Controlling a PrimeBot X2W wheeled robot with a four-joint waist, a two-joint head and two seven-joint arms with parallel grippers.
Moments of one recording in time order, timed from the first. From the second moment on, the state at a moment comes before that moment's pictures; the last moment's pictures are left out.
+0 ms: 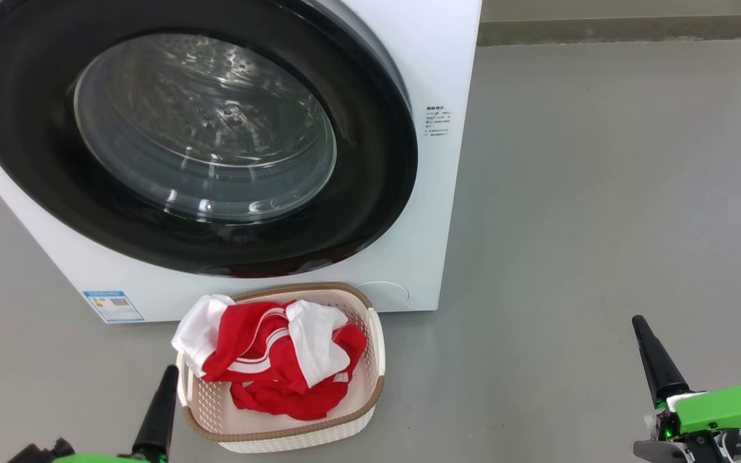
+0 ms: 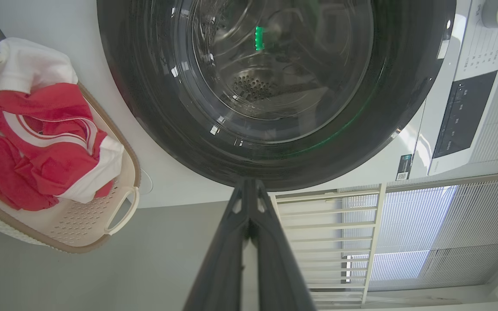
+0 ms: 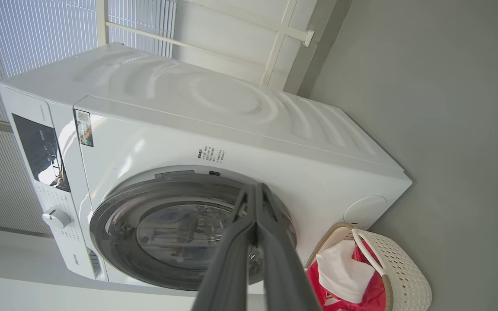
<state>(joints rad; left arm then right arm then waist) -0.04 0.05 0.03 0.26 -1.47 -0.12 0.04 -0.03 -0.06 -0.09 0.27 1.47 0.13 0.05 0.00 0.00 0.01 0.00</state>
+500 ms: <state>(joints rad) -0.06 0.05 0.04 0.26 -1.62 -0.12 0.08 -0.06 -0.06 -0.11 0.27 1.61 0.13 0.09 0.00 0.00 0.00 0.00</state>
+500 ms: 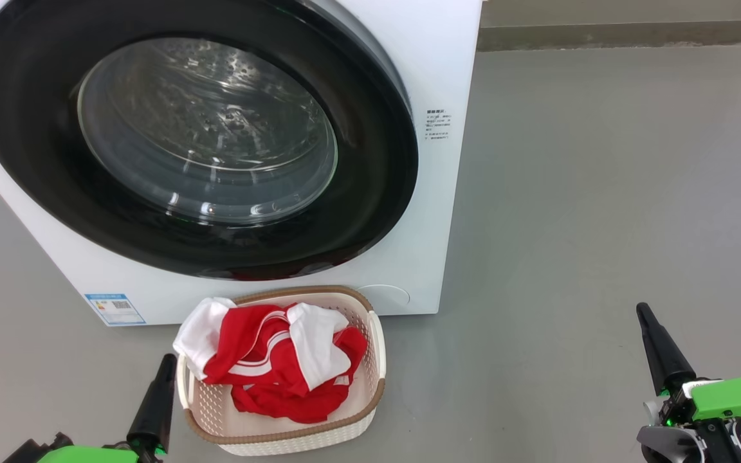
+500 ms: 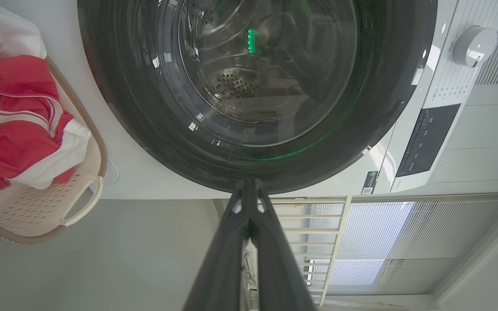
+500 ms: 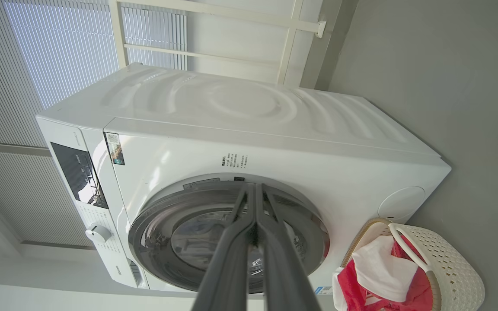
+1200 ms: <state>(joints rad) -0.07 0.05 0.05 0.27 -1.63 -0.12 0.09 -0.07 -0.05 -0.12 0.27 1.61 0.13 0.10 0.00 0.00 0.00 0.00</state>
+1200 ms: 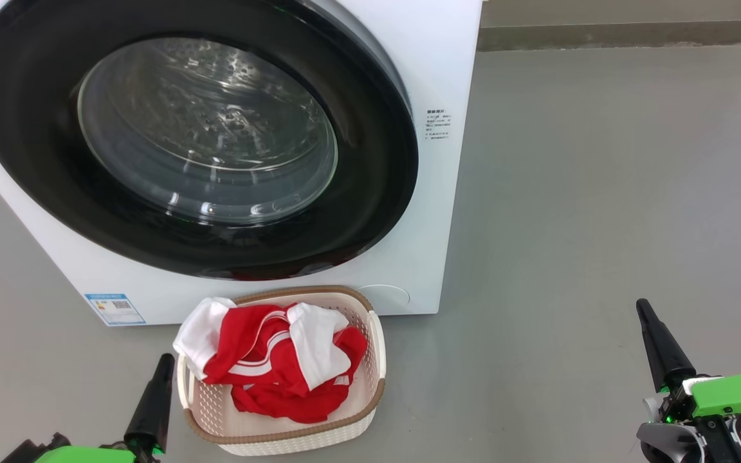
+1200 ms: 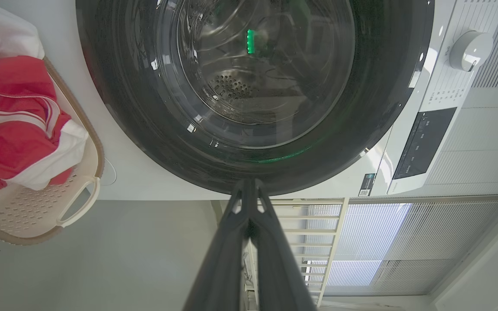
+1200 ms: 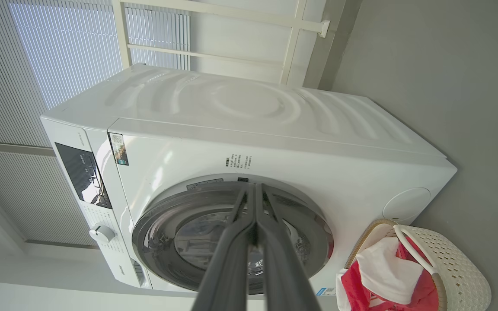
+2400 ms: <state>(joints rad) -0.07 0.05 0.06 0.27 -1.63 -0.12 0.10 -0.07 -0.05 -0.12 0.27 1.61 0.13 0.10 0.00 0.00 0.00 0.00</state>
